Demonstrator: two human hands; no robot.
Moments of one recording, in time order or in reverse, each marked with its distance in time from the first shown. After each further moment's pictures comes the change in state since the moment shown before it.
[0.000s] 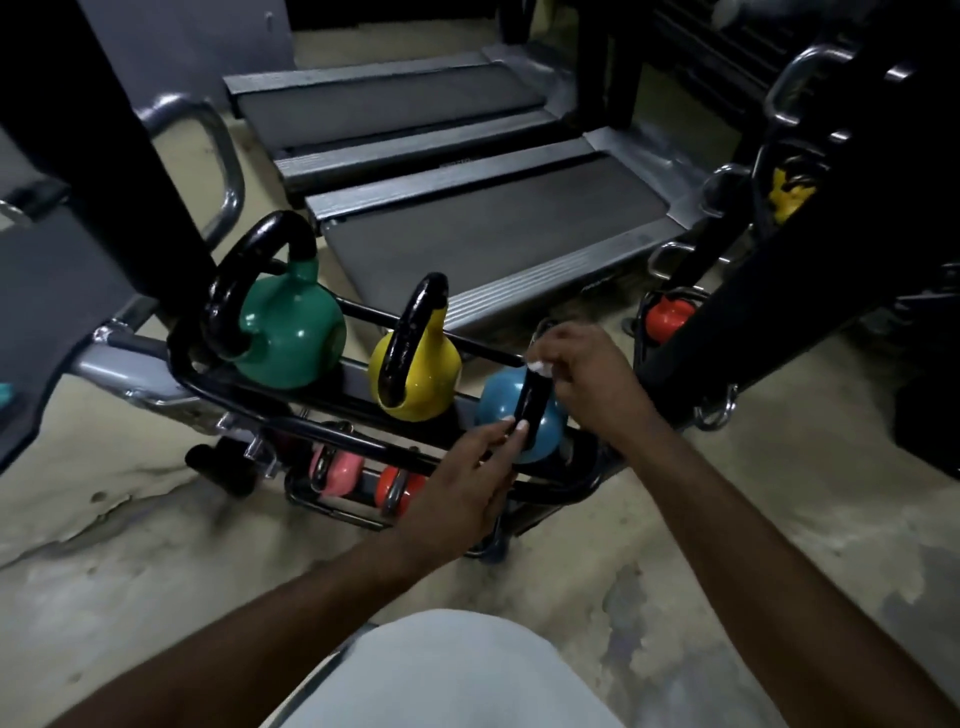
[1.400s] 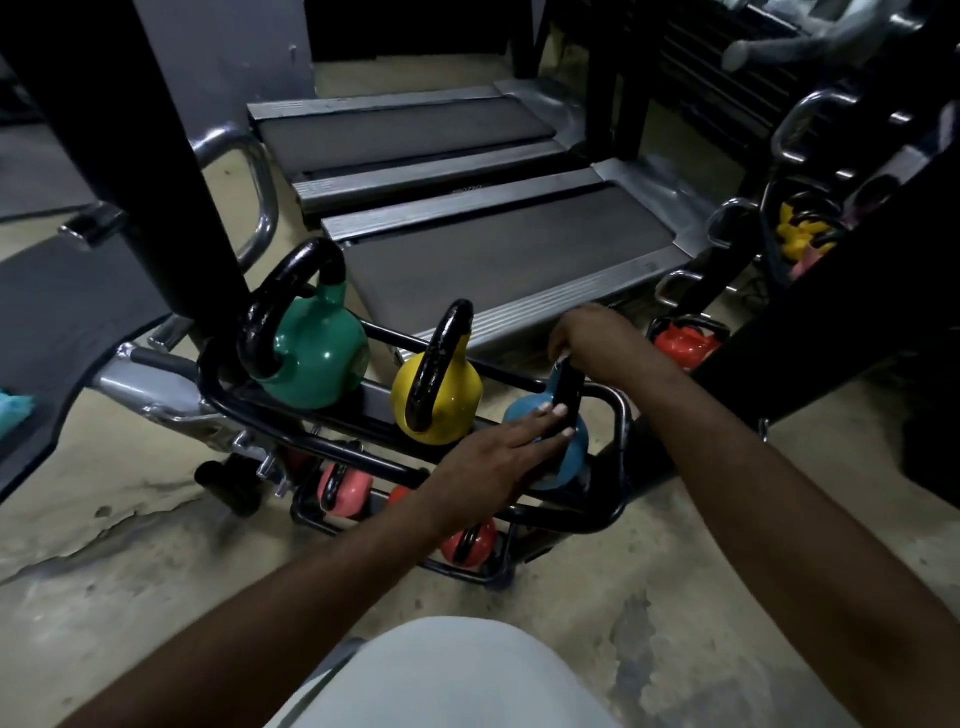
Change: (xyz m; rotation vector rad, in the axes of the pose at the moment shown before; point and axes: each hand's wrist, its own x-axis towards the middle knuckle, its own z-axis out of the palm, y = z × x) left_hand 0.049 -0.032 -0.017 0.092 -0.092 0.227; right_hand 0.080 0.007 -0.009 -0.436 -0.362 0.056
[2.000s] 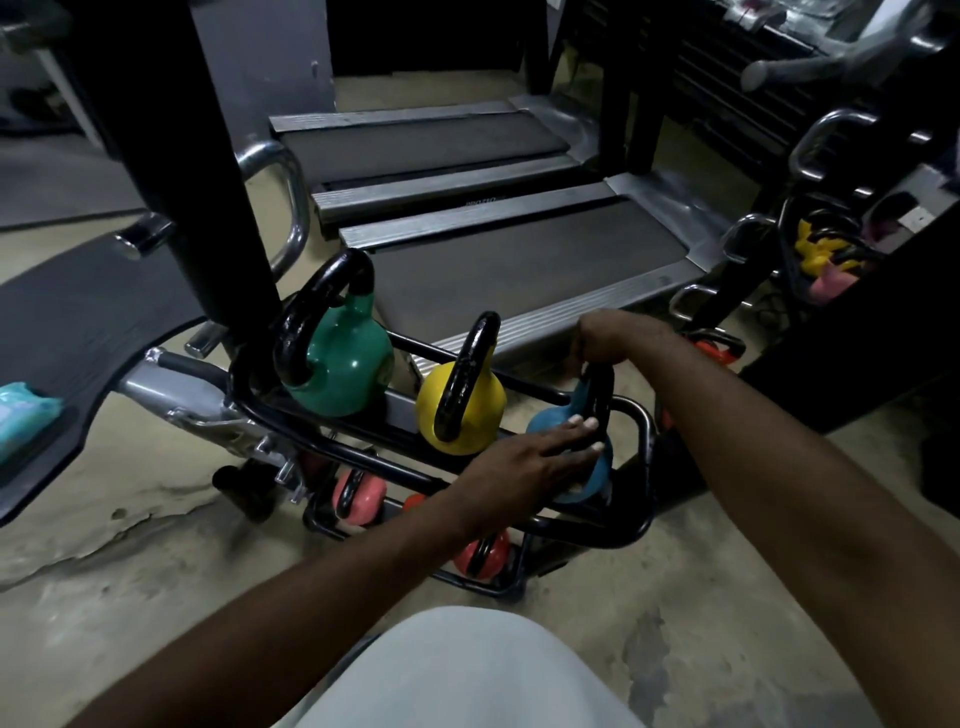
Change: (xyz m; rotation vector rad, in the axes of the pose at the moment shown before) left_hand 0.003 -0.009 0.002 0.053 -0.107 0.025; right_hand 0.055 0.008 -0.006 -0.058 -0.387 0.153
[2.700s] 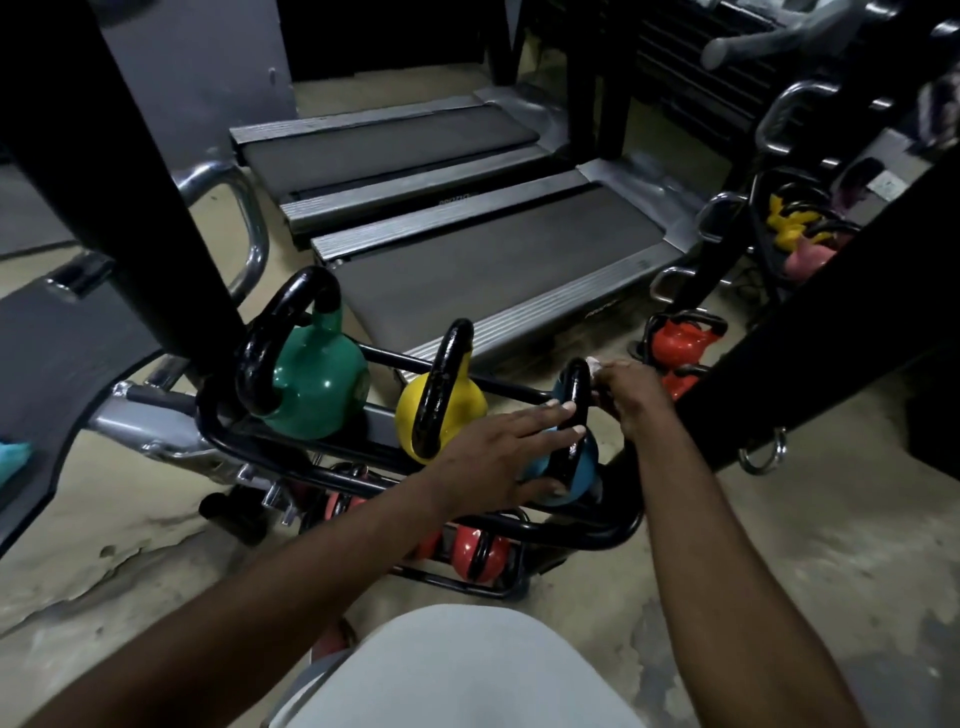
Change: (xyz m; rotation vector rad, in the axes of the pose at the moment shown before) left_hand 0.018 -0.023 -0.024 -0.045 0.013 0.042; right_hand -0.026 0.015 0.095 1.854 0.432 0.412
